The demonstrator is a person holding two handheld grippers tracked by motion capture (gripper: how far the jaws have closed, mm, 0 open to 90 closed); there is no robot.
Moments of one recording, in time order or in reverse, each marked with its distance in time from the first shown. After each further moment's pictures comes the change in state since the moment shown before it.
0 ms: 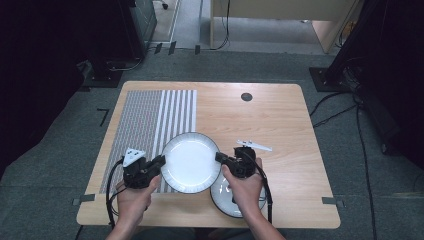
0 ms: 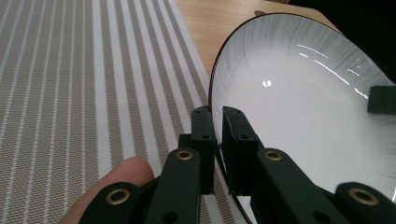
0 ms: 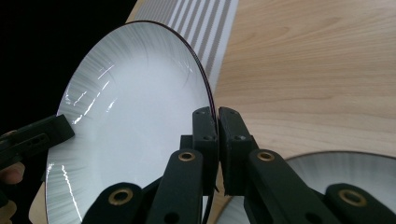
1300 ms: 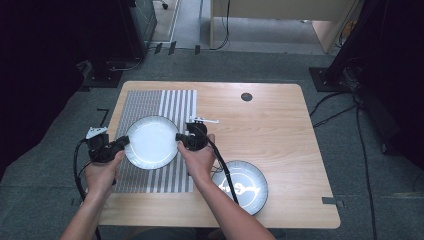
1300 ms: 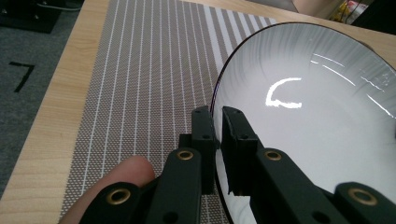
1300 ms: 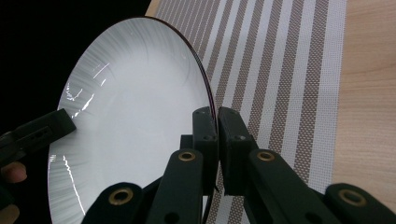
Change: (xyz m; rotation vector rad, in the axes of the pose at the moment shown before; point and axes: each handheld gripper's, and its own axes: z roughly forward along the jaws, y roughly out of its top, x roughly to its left) left arm 0.119 0.044 0.016 0.002 0.167 -0.099; right arm 0.074 0.036 0.125 0.074 0.010 0.017
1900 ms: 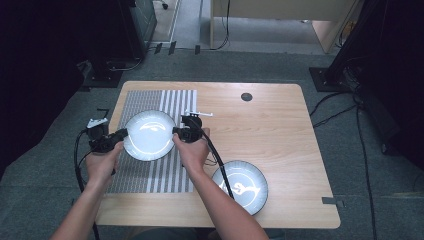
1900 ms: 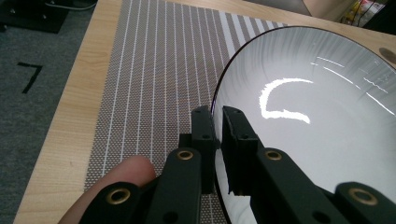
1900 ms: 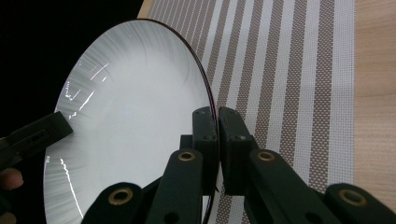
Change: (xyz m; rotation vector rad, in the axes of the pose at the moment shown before) left arm 0.014 0.019 0.025 0.013 0.023 -0.009; right arm 0.004 0.018 0.027 0.000 -0.035 0.033
